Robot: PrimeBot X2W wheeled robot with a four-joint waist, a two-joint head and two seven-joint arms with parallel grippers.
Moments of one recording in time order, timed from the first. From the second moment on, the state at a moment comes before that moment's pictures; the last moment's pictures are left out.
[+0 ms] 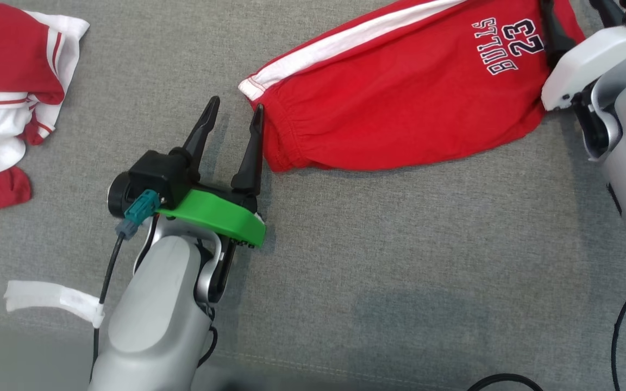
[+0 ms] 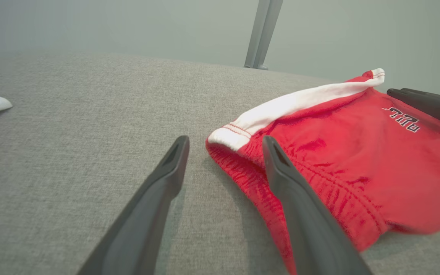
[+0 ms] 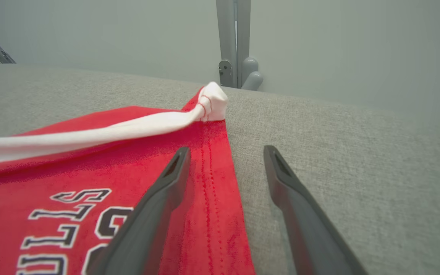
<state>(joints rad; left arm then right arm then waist) -0.57 0.05 -0.37 0.41 -0.40 -0.06 -0.26 -1.11 -0.35 0.44 1.02 0.50 0.13 -0.25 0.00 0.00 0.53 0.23</state>
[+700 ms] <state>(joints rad) -0.40 0.05 -0.30 0.39 -0.35 -0.05 -0.26 -0.90 -0.33 0.52 1.01 0.71 0.13 -0.23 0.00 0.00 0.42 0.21</state>
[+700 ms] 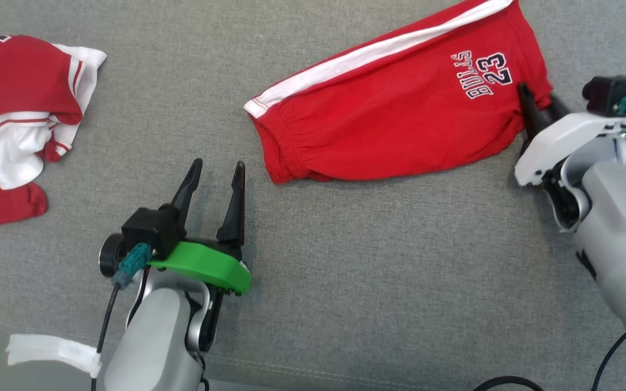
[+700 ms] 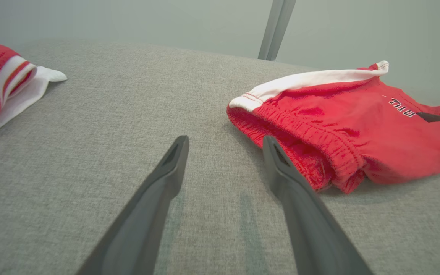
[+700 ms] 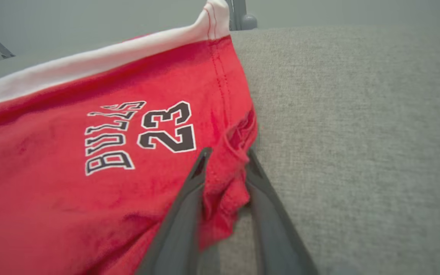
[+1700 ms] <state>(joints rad) -0.14 0.05 -0.18 0.47 -0.25 -0.11 -0.26 -0.46 -0.32 0.33 0.90 0.83 0.13 -0.26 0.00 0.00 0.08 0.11</state>
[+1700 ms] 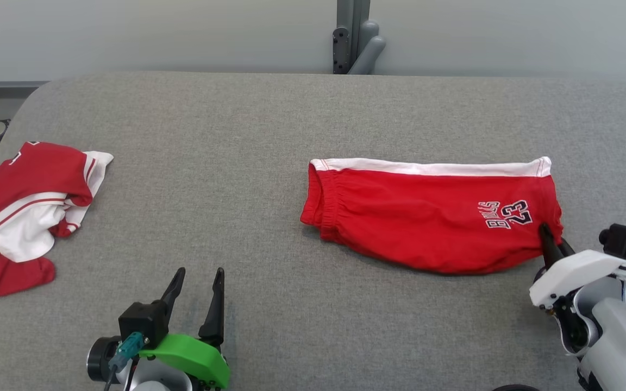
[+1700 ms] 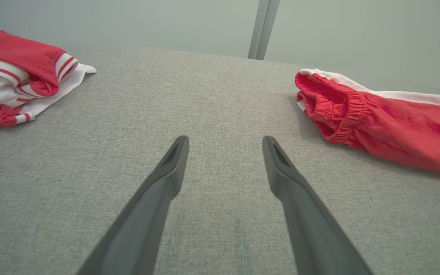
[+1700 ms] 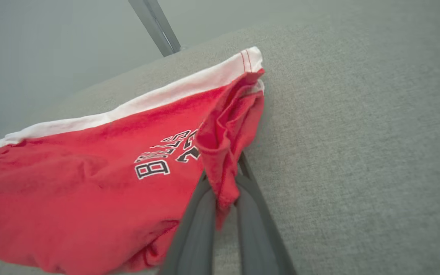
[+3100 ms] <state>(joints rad) -0.12 0.05 -0.10 0.42 -0.22 -0.05 -0.26 -0.48 -0.17 0.38 0.62 0.53 0.13 -0.26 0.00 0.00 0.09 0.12</state>
